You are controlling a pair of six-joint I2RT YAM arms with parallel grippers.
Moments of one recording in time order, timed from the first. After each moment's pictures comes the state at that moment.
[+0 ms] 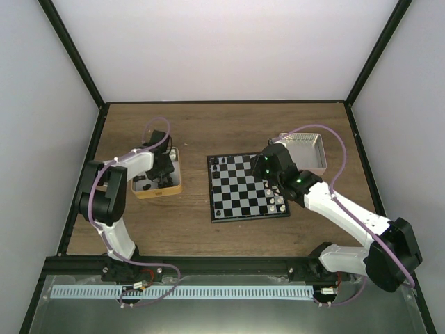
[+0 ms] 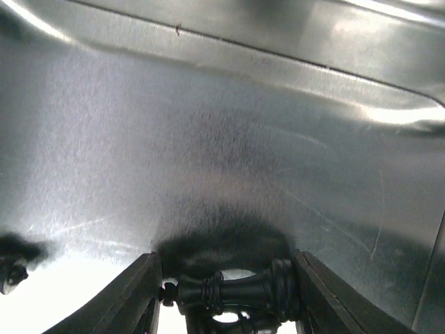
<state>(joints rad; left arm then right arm) -0.23 1.80 1.07 -0.49 -0.17 -0.61 0.64 1.21 0.85 -0.29 0.18 0.78</state>
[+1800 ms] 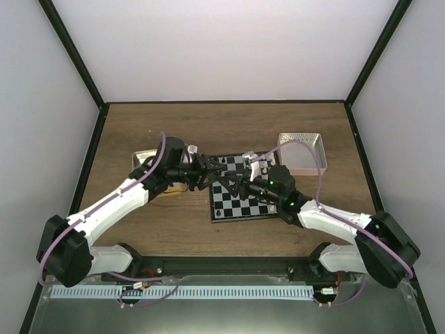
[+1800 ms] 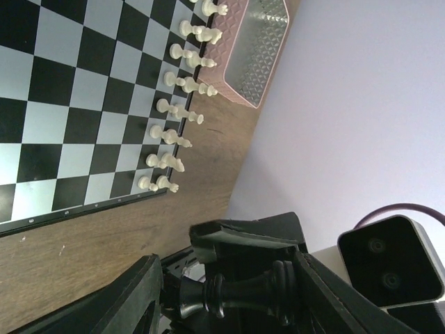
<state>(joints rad) -0.60 1.27 0.90 -0.20 0.56 -1.41 0.73 1.22 0.50 0.59 -0.42 0.55</state>
